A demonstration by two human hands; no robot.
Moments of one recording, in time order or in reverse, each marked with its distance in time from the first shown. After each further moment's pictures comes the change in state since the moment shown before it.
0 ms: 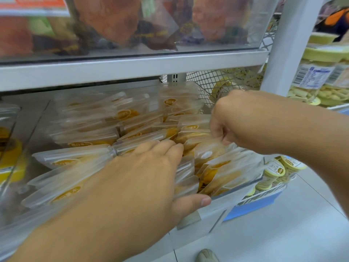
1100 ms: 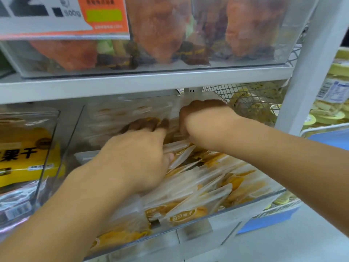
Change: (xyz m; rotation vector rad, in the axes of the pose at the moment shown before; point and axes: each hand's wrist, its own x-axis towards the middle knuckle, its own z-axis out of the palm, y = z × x) left_hand 0.018 -0.068 -0.014 0.098 -0.006 -0.260; right_hand 0.065 -0.064 0.002 -0.116 0.133 -0.053
